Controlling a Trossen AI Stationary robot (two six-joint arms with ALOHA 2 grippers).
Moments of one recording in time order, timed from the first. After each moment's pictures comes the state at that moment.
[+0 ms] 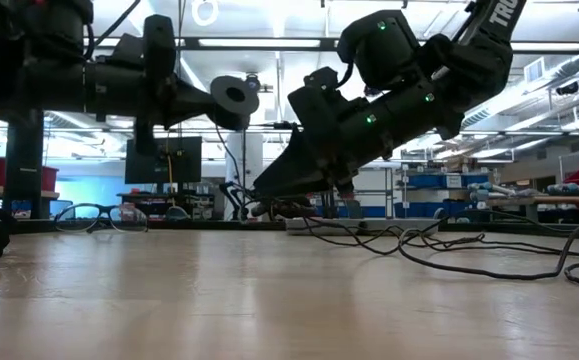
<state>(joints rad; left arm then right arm) -0.13 1.49 0.19 1.46 -0.68 -0.39 0.08 1.93 0.86 0.64 0.21 0.34</state>
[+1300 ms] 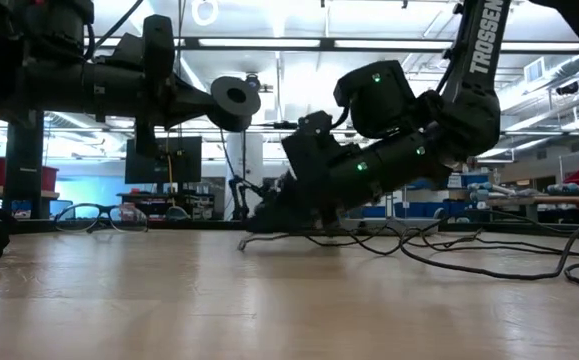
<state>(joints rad) -0.14 1.49 0.19 1.44 -0.67 -0.39 0.05 2.13 0.86 0.90 0.11 0.36</state>
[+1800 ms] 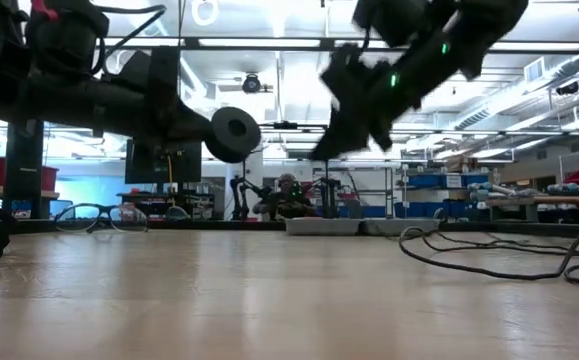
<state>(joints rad) -0.12 1.49 0.19 1.27 -0.63 -0.40 0.02 1.62 0.86 0.16 0.35 0.32</state>
